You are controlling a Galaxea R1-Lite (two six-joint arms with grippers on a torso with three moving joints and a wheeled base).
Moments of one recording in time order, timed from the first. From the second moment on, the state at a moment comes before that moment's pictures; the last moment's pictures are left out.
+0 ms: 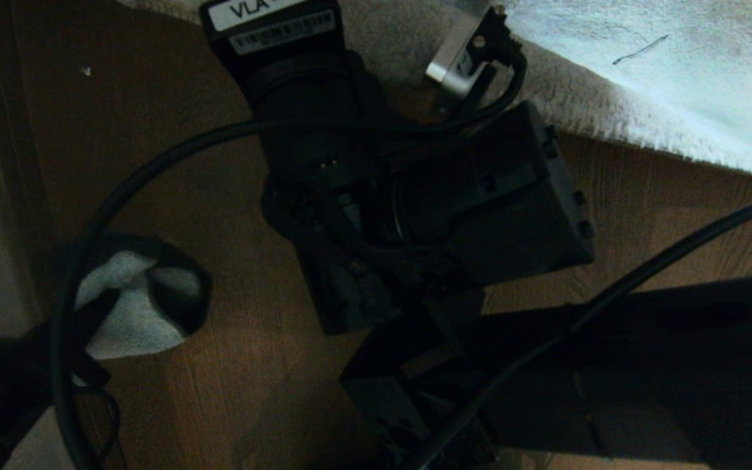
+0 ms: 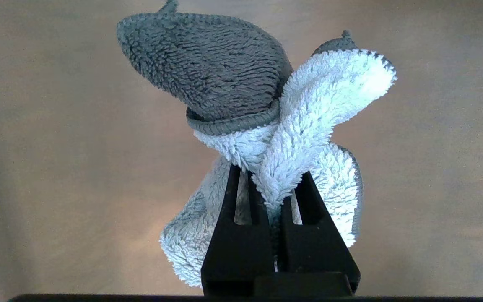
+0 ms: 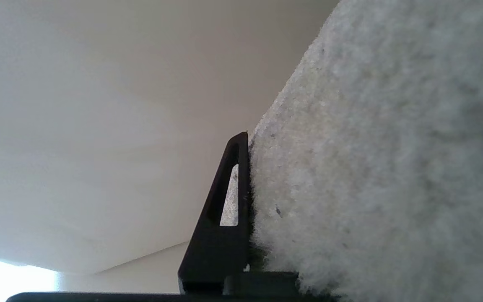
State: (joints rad) left arm -0.13 1.21 0.00 -1.28 0.07 -0.13; right arm 1.19 2.21 -1.71 -1.52 -0.32 0.67
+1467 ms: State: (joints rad) left arm -0.08 0.29 0.00 -0.01 0.03 -0.08; right arm 1.19 2.21 -1.70 -1.52 -0.32 0.65
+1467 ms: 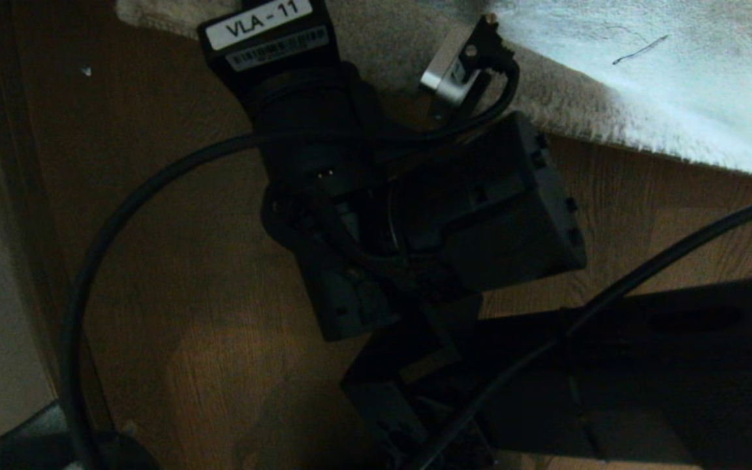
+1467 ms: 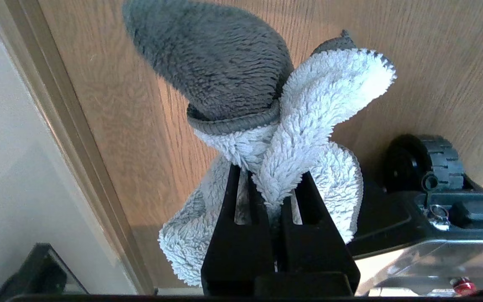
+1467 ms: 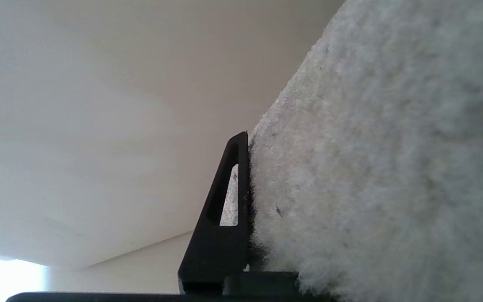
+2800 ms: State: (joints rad) left arm 0.01 0.18 0.00 0.00 0.03 -0.08; right arm 1.19 2.25 -1.70 -1.52 -0.32 0.61
